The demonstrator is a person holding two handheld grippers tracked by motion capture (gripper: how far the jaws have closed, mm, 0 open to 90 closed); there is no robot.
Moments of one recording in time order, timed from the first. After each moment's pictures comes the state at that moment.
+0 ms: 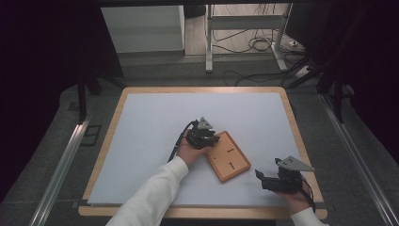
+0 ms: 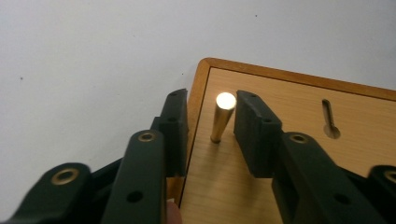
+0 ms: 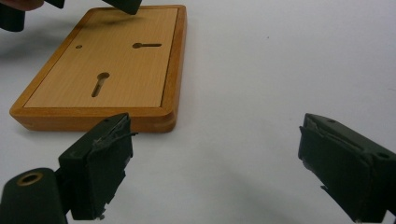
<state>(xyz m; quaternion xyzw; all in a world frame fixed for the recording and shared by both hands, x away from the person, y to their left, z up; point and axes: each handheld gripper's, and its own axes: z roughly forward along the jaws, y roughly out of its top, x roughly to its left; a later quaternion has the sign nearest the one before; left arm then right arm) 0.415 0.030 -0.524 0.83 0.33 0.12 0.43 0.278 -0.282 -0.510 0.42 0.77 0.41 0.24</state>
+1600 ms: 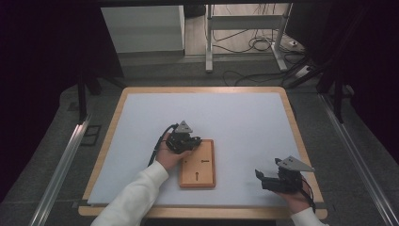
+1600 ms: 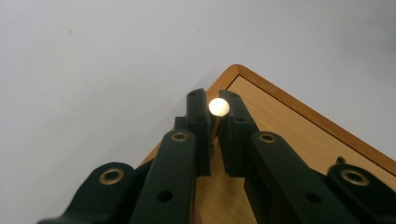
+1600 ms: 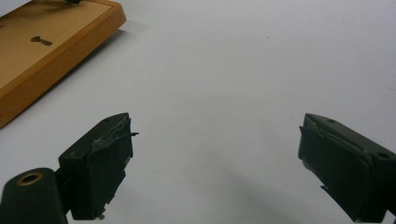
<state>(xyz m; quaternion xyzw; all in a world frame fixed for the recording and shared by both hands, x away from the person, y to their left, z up) 0.387 0.095 -0.517 0.84 0.33 0.10 0.43 0.278 -0.282 -0.510 0.43 0.77 0.41 0.23</state>
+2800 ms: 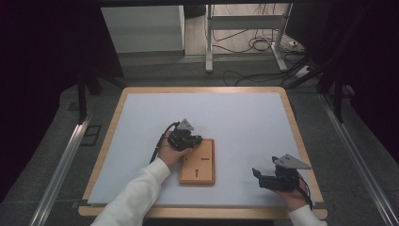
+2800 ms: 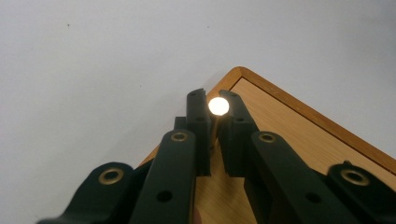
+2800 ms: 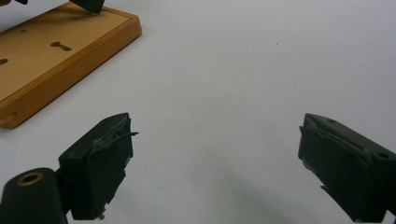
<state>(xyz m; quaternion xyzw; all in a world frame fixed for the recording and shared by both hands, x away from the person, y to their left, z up) 0.401 0.091 -0.525 0.84 0.33 0.10 0.42 0.284 -0.273 -0.509 0.42 0.78 0.42 0.23</state>
